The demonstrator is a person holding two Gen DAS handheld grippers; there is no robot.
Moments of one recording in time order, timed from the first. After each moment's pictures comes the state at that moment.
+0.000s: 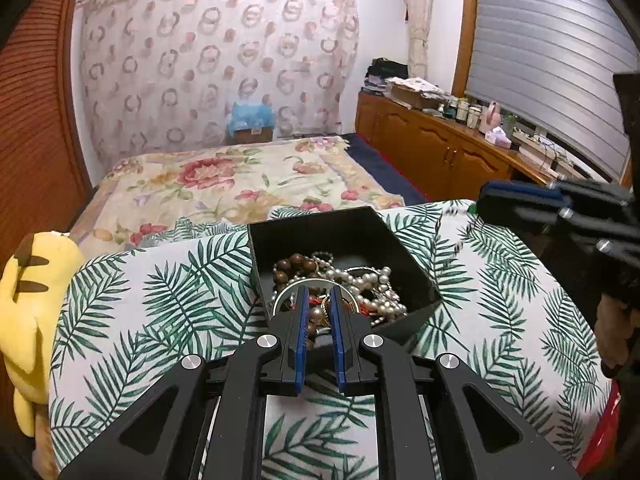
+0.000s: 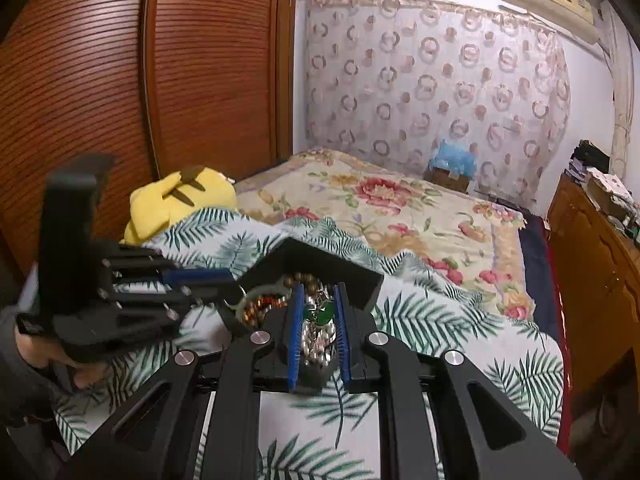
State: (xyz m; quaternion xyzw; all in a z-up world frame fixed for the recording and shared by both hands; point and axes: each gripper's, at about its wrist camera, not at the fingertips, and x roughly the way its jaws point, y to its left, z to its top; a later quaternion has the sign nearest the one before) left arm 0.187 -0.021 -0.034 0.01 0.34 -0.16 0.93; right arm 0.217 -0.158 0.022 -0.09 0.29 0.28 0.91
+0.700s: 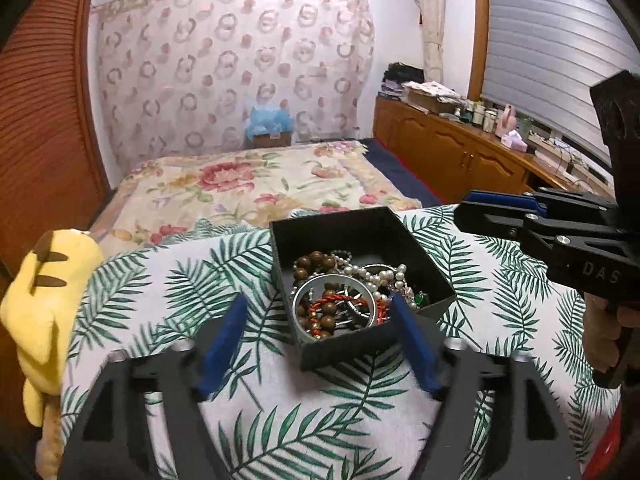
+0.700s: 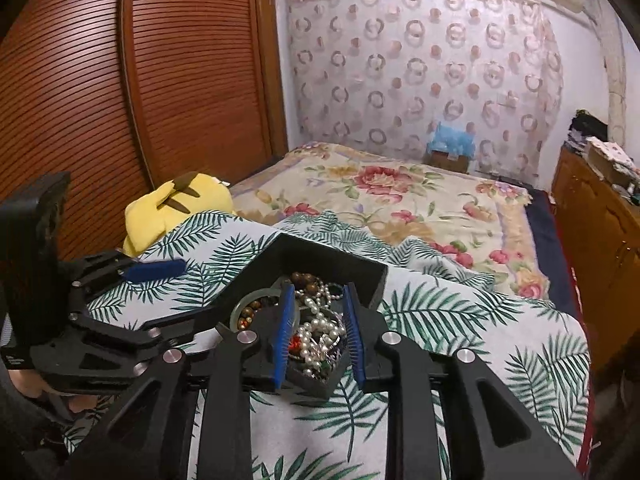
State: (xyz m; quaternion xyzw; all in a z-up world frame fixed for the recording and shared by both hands) left arm 0.166 -0.014 -0.032 0.02 0.32 -0.12 0.94; right arm 0.226 -0.163 -0.003 -0.04 0.31 0.26 0.91
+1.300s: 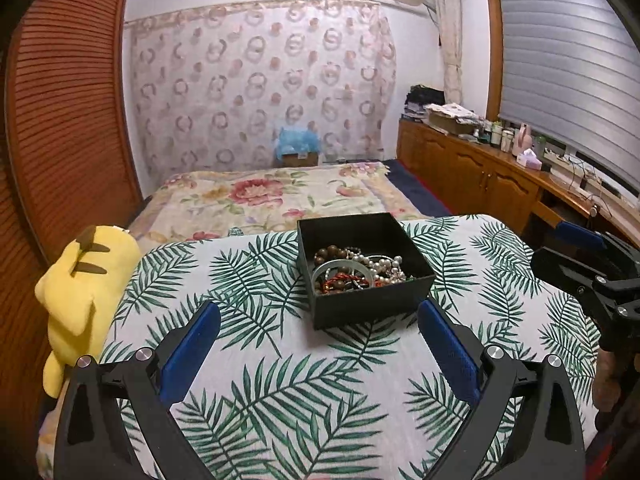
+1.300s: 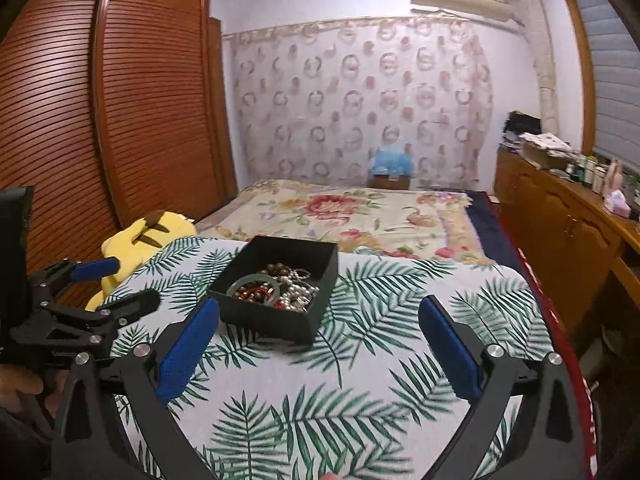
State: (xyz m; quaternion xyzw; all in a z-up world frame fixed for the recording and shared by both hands) left arm 0.094 -0.006 -0.011 0.02 0.29 -0.07 0.96; right arm 0.129 -0.206 0.000 0.00 0.25 0.16 0.96
